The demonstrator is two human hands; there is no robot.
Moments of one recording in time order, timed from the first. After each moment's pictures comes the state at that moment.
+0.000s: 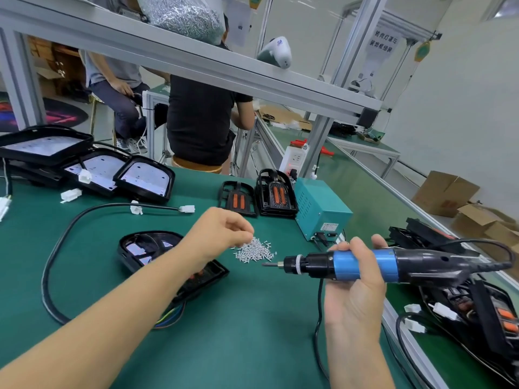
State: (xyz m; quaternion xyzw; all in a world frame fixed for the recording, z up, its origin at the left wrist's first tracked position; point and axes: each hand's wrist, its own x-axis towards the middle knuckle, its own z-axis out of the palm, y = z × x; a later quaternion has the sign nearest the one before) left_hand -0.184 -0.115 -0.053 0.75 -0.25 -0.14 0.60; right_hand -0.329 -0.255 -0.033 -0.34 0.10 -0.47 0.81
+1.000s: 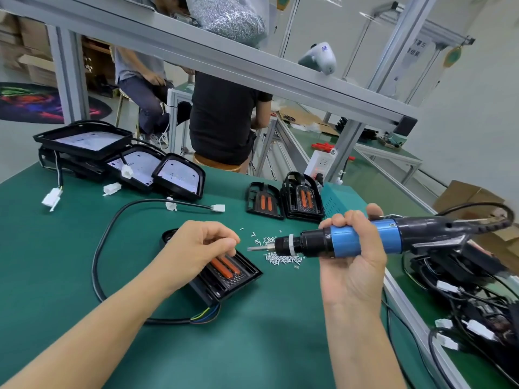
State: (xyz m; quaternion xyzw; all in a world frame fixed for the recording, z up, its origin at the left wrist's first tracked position) left_hand -0.199 -0.020 -0.064 0.75 -0.23 -0.09 0.61; right_hand -0.288 -0.202 -0.013 -0.35 -0.02 -0.38 0.86
